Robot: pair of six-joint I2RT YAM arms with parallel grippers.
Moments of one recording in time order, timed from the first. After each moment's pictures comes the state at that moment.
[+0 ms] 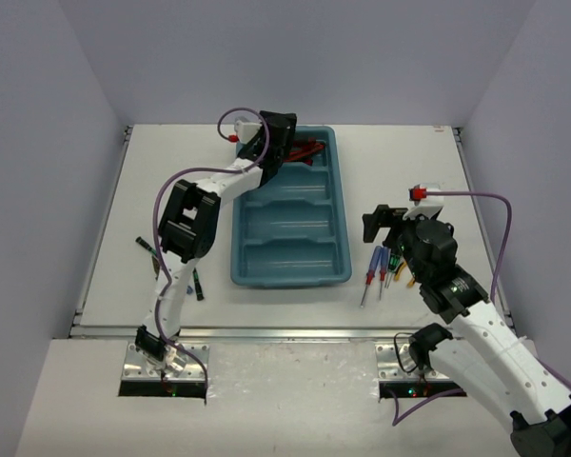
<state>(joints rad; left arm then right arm) -0.45 2.31 1.86 0.10 -0.47 -1.56 0.46 0.67 0.56 -0.13 0.31 0.26</state>
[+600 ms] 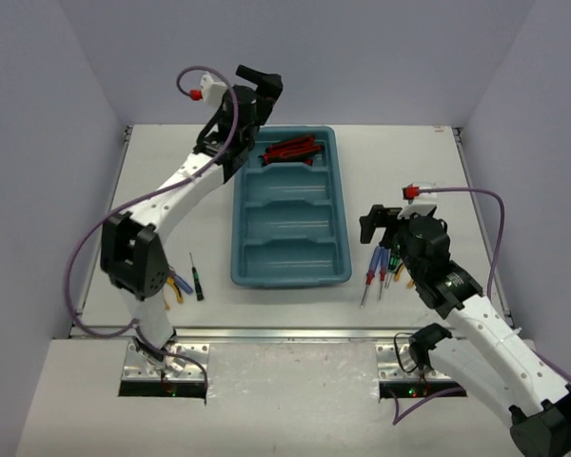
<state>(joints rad) -0.45 1.74 1.66 -0.02 -0.46 -1.11 0.46 0.73 0.56 -0.14 0.30 0.26</state>
